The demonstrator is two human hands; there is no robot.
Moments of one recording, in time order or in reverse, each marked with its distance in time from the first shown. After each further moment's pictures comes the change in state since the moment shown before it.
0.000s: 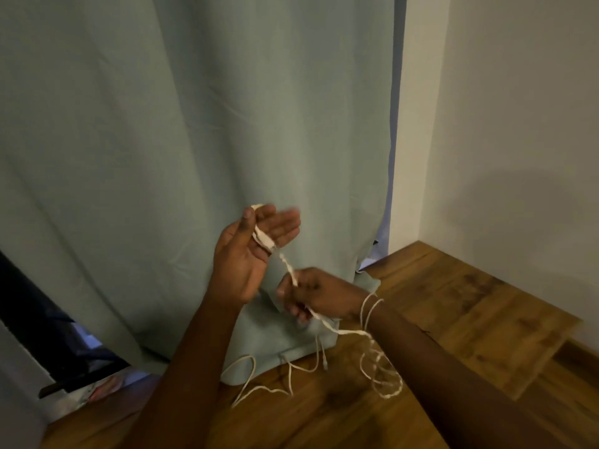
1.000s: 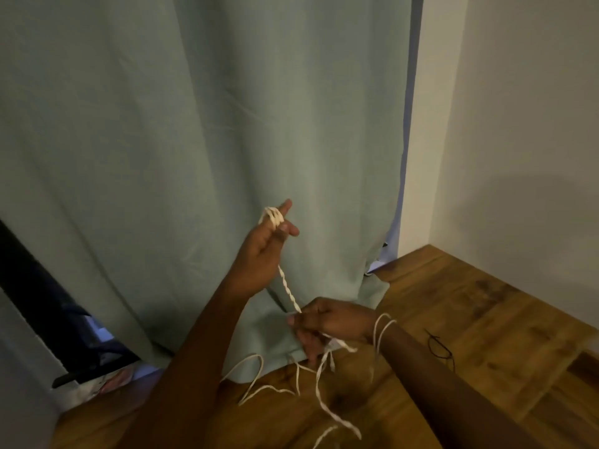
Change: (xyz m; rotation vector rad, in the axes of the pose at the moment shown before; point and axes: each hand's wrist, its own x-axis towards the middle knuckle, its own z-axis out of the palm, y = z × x) left_hand 0.004 -0.001 -0.017 0.918 0.049 0.095; right_hand -0.012 0.016 0.015 -0.048 -0.217 0.183
